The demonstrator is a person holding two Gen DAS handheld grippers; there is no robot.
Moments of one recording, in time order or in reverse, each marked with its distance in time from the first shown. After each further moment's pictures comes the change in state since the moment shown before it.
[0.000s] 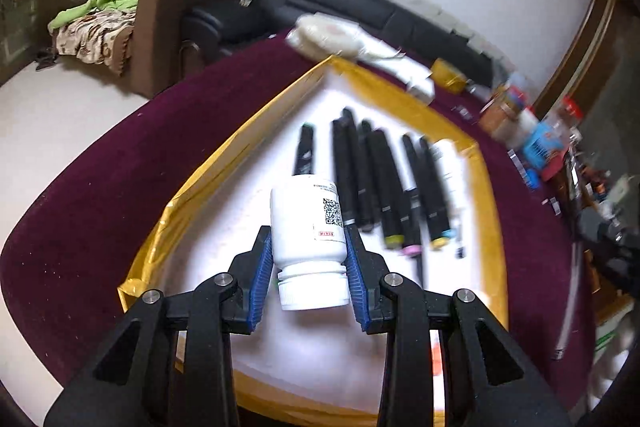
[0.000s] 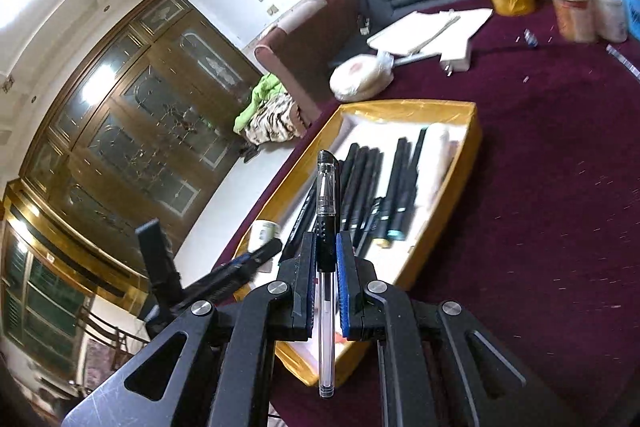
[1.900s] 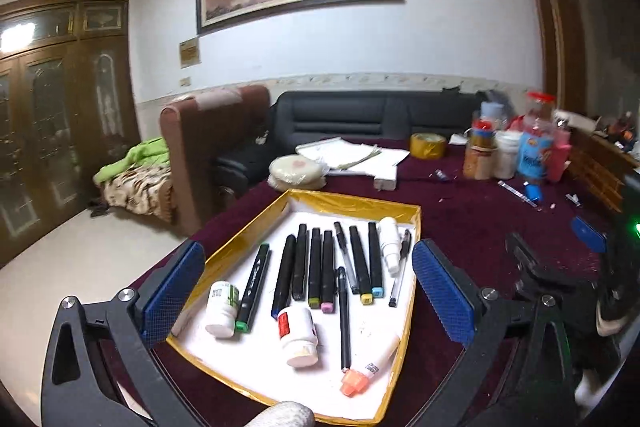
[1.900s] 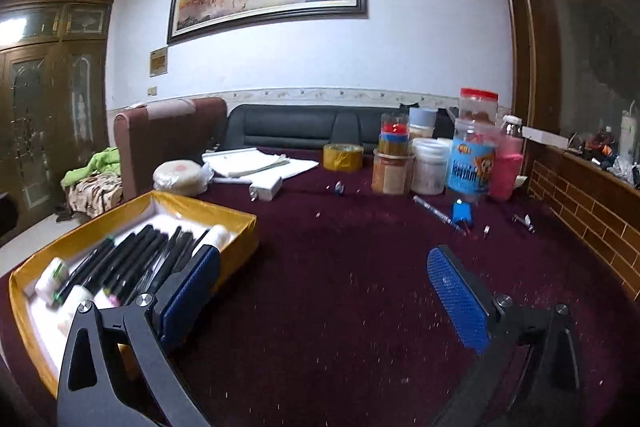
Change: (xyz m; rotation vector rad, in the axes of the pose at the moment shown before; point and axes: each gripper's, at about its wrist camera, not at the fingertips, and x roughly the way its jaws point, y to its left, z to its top) left arm -0.093 -0.146 -0.043 0.276 -0.461 0.248; right arm -0.058 -0.022 -0.061 -0.314 -0.564 -0.738
